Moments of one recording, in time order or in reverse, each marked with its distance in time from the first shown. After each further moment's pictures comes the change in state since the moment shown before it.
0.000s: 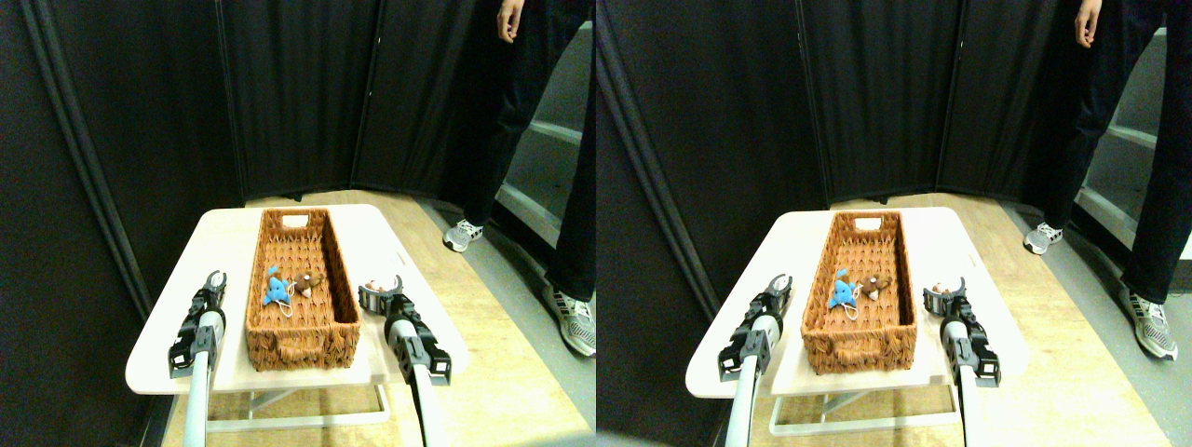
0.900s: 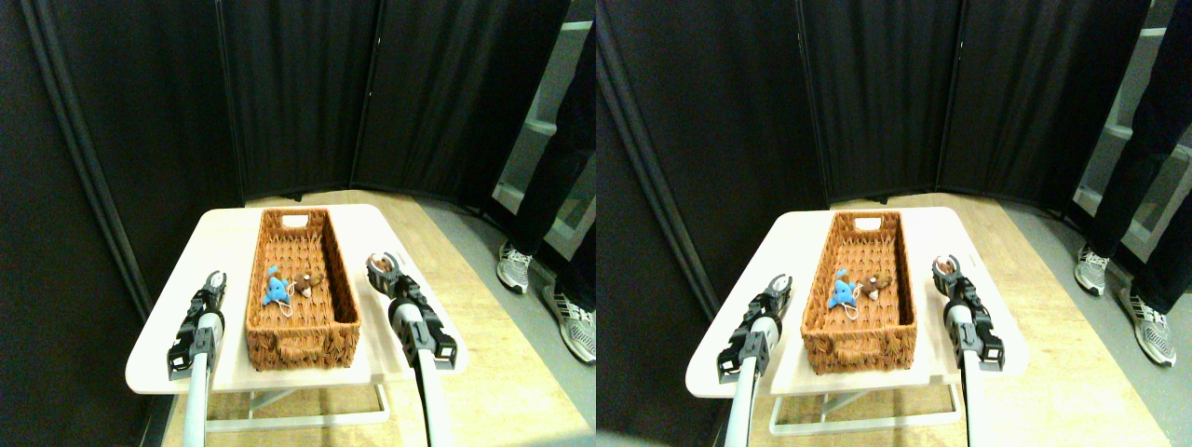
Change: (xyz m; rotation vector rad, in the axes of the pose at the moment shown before) right arm -0.013 0.054 0.002 -0.170 0.052 0.165; left arm 0.000 0.001 -0.001 0.008 0.020 -0.022
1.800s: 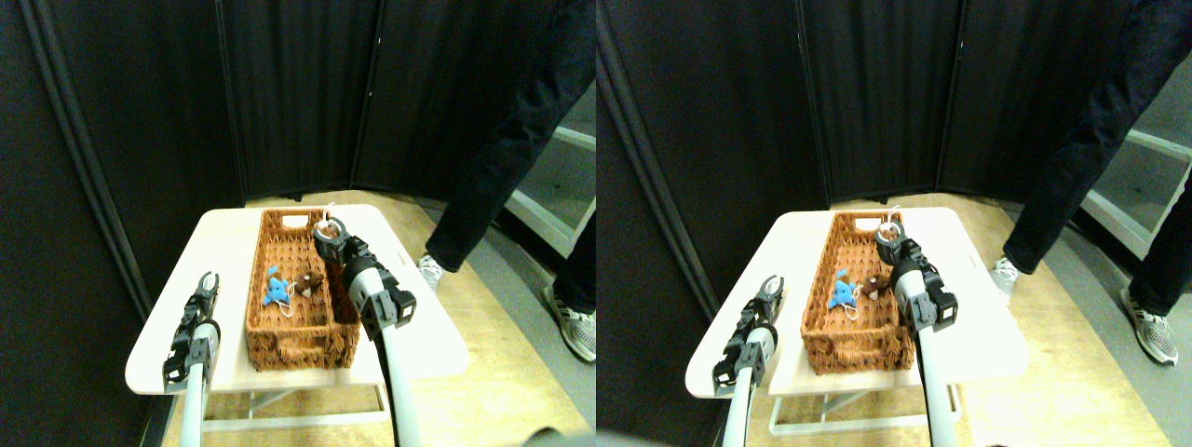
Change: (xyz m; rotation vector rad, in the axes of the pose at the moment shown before) right arm 0.011 0.081 -0.096 -0.045 0.235 0.123; left arm -0.007 0.005 0.013 0.003 -0.097 -0.055
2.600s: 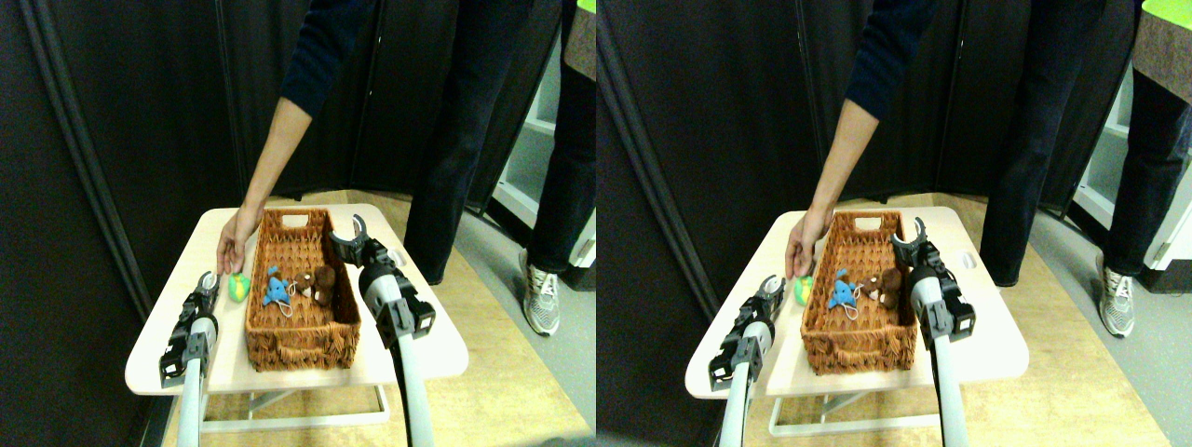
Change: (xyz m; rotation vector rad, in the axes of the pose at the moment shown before) right arm -0.025 -0.003 0.044 -0.071 -0.219 0.025; left arm -0.002 -0.010 0.001 -0.013 0.047 0.026
